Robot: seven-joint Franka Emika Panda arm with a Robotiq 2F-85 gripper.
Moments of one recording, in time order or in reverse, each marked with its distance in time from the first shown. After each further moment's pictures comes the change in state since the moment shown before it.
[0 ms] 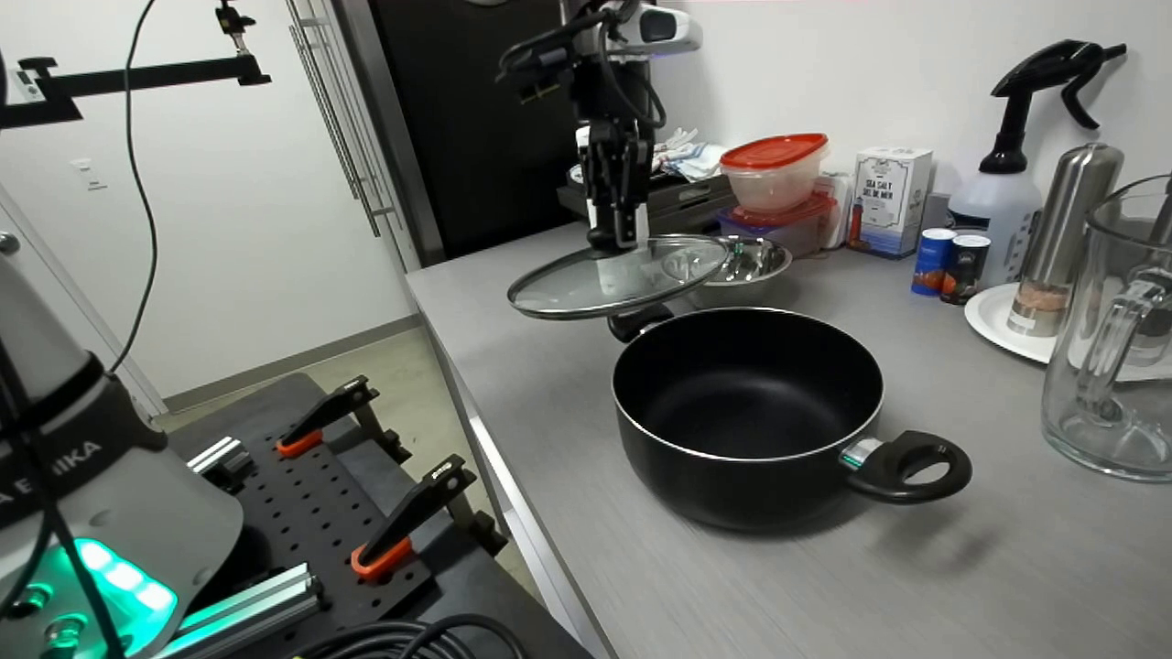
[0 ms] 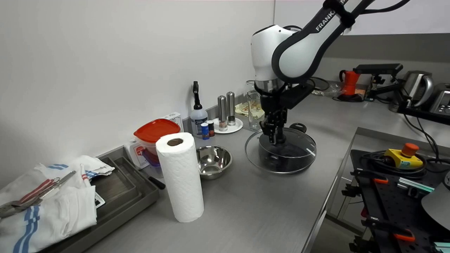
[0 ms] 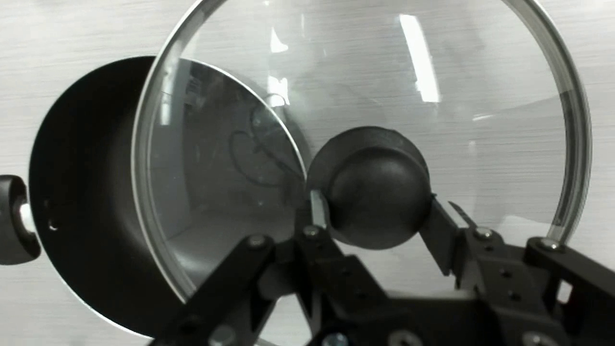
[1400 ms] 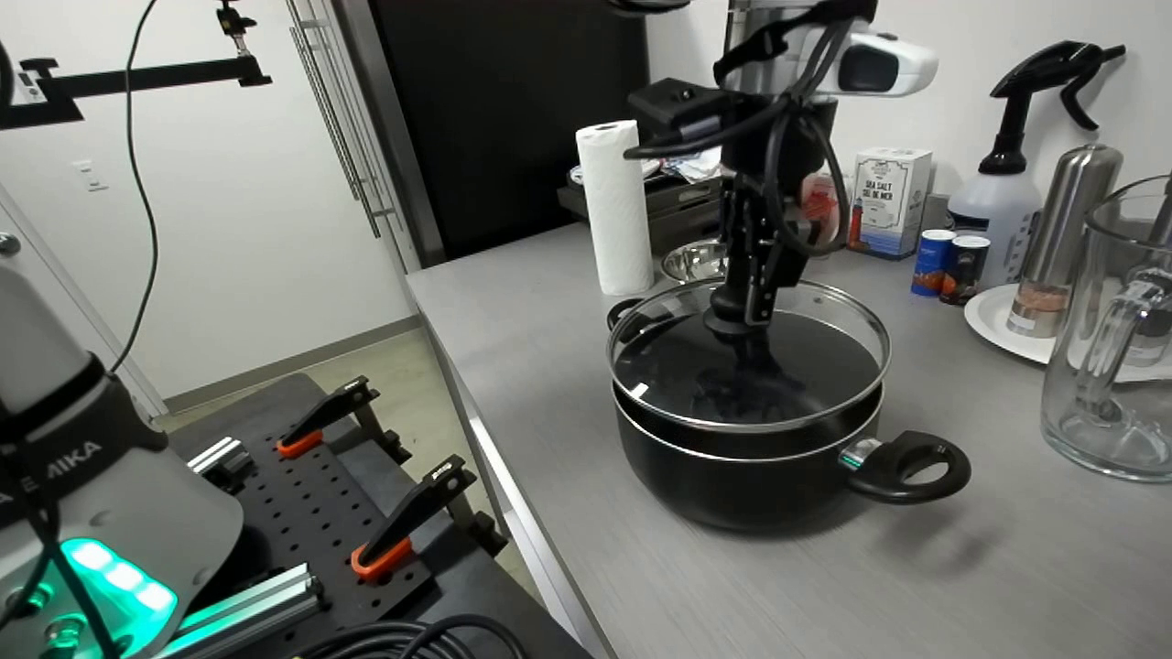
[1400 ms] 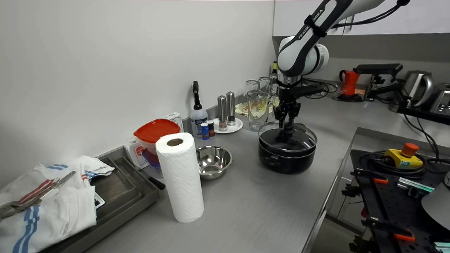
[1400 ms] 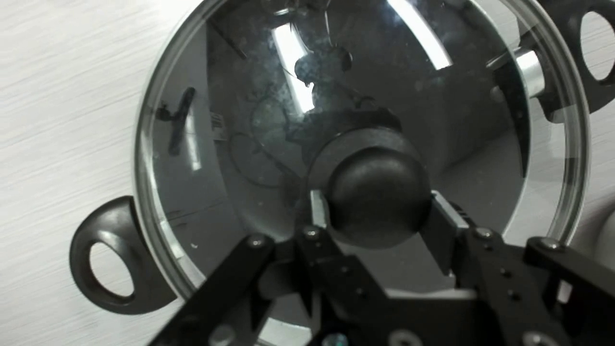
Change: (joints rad) arm -0.247 0.119 -0.135 0.065 0.284 0.101 -0.293
